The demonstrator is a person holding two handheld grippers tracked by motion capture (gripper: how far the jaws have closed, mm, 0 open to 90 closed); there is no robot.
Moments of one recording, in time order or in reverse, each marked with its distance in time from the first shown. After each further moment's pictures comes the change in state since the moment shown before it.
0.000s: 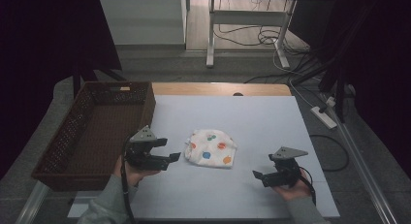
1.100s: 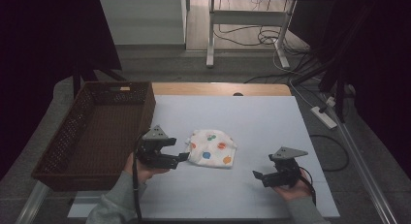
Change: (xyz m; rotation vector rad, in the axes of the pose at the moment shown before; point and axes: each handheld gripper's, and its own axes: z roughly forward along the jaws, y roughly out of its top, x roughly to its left) left arm -0.005 0.010 0.025 0.023 -0.029 0.010; right arm 0.000 -0.001 0.000 0.005 0.000 0.001
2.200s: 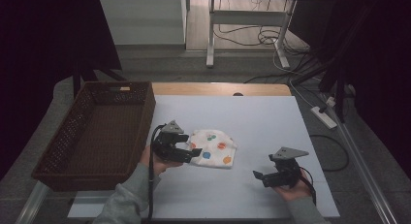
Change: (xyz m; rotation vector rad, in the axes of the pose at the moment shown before) left arm 0.000 0.021 0.038 0.047 -0.030 0.003; right arm 0.000 0.000 -0.001 -0.007 0.004 0.007
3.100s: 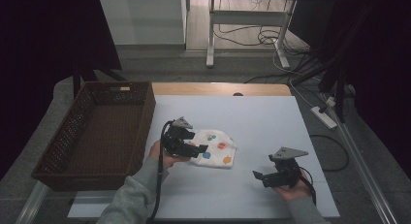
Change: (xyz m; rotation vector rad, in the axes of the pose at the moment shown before) left arm 0.007 0.015 0.028 0.053 0.001 -0.014; right arm 0.000 0.000 0.001 0.007 0.003 0.000
